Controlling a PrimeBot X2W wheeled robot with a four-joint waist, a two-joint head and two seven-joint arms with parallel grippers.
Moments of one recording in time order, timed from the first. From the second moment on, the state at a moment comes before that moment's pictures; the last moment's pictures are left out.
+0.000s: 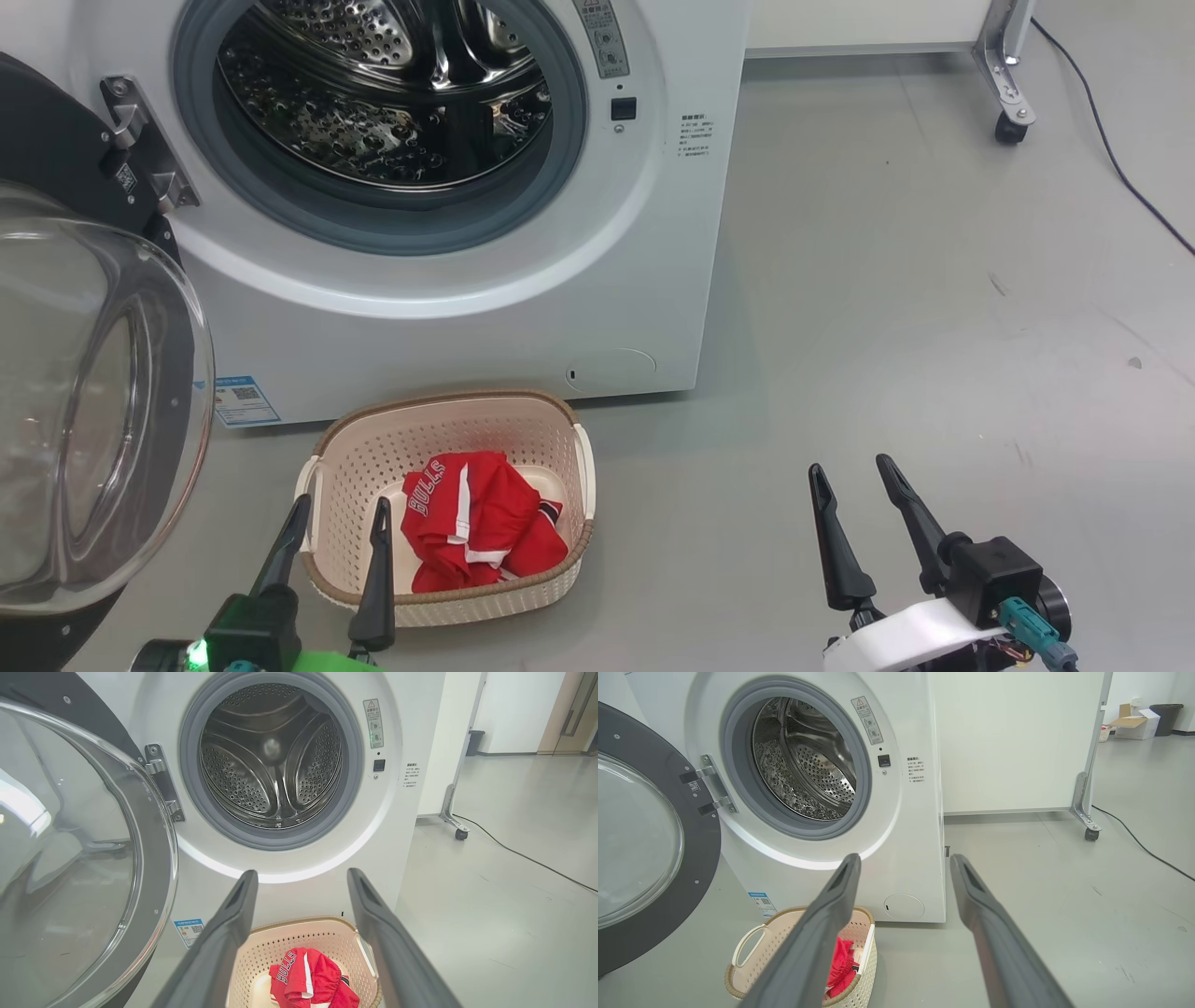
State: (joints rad) left arm 0.14 0.06 -0.20 -0.02 -0.24 0.08 -0.16; right arm 0.09 -0.05 0.30 0.10 0.31 -0.03 -0.26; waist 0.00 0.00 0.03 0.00
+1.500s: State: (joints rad) left arm 0.13 0.06 -0.22 -0.04 -0.24 0.07 -0.16; right arm 0.09 -0.04 0.26 0.10 0.28 -0.02 -0.26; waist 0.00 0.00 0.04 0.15
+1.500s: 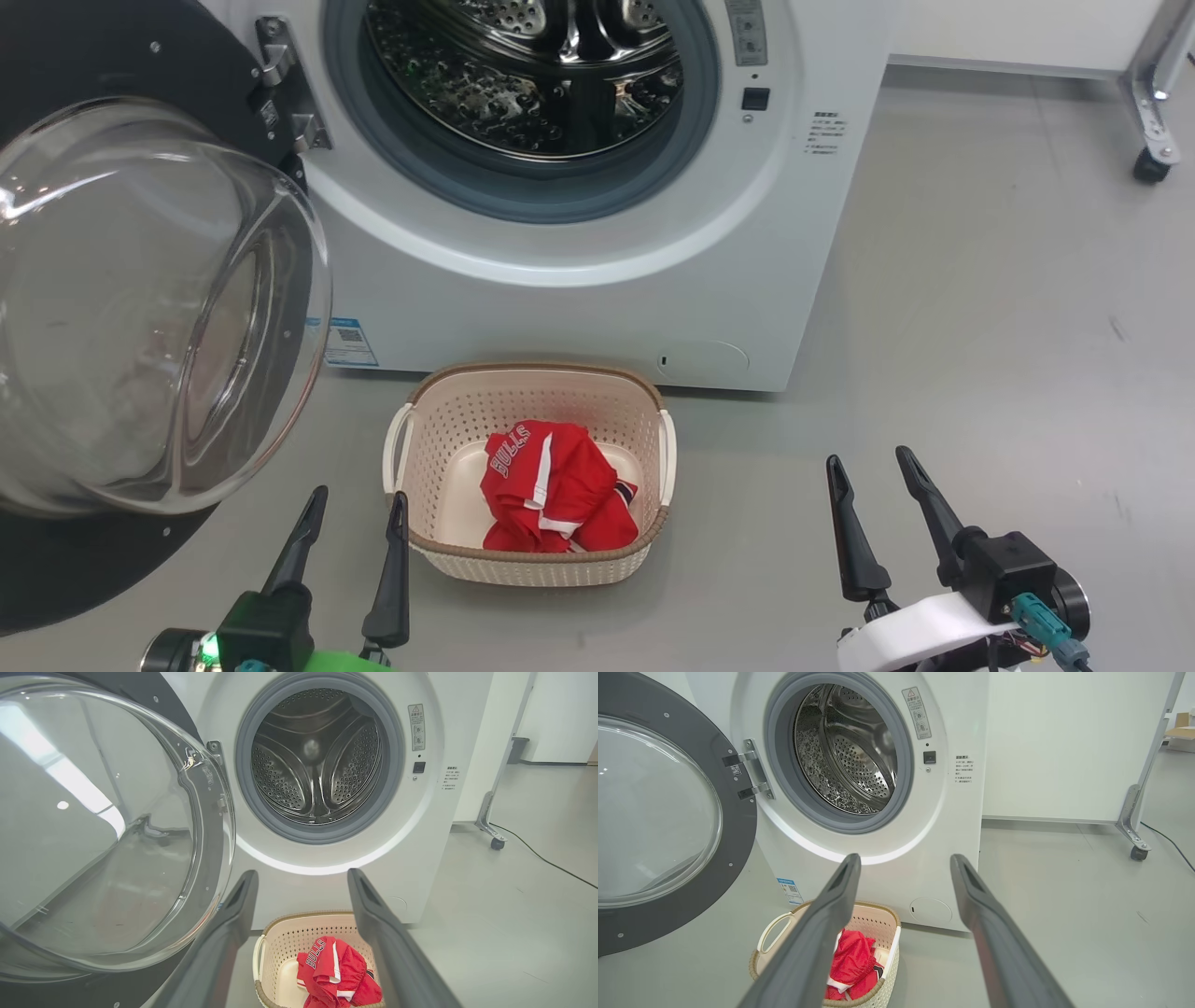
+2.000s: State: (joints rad) left arm 0.12 0.06 -0.21 -0.03 -0.26 0.08 -0.18; right arm 0.07 -0.04 0.26 0.10 0.26 0.00 -0.26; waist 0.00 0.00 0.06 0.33
